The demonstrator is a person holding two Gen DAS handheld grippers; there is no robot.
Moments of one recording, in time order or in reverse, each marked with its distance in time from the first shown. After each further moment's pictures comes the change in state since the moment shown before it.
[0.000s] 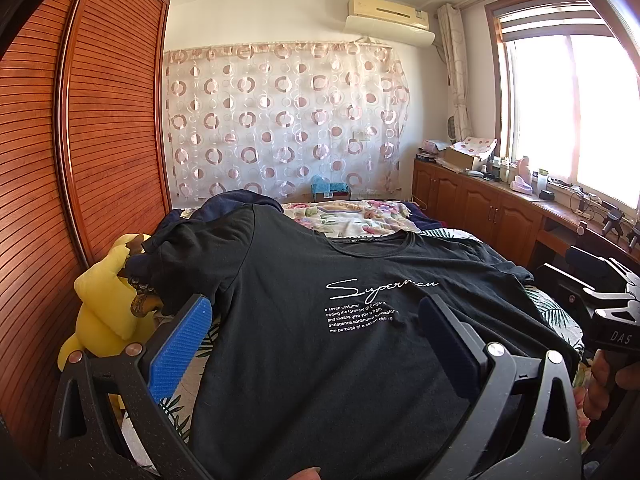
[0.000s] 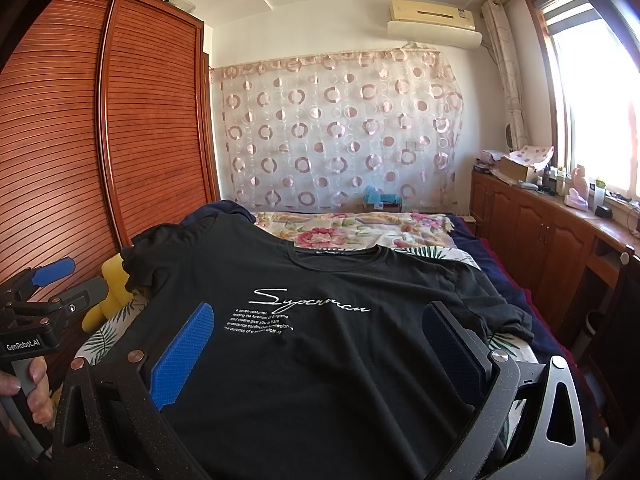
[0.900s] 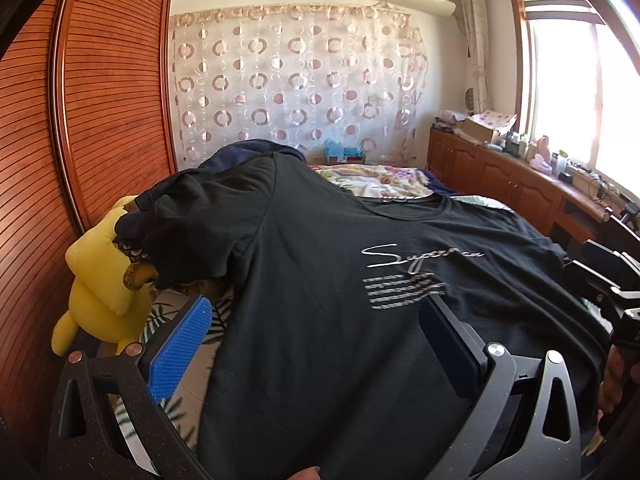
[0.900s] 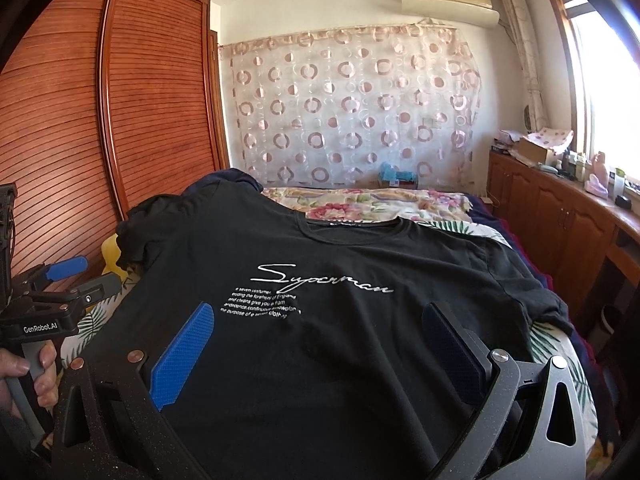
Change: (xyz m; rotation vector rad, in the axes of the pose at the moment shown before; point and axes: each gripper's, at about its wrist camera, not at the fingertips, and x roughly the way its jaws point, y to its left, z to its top) left arm 0.063 0.030 -0.013 -0.020 0.130 0.038; right arm 0.051 -0.007 0.003 -0.009 0.081 0.055
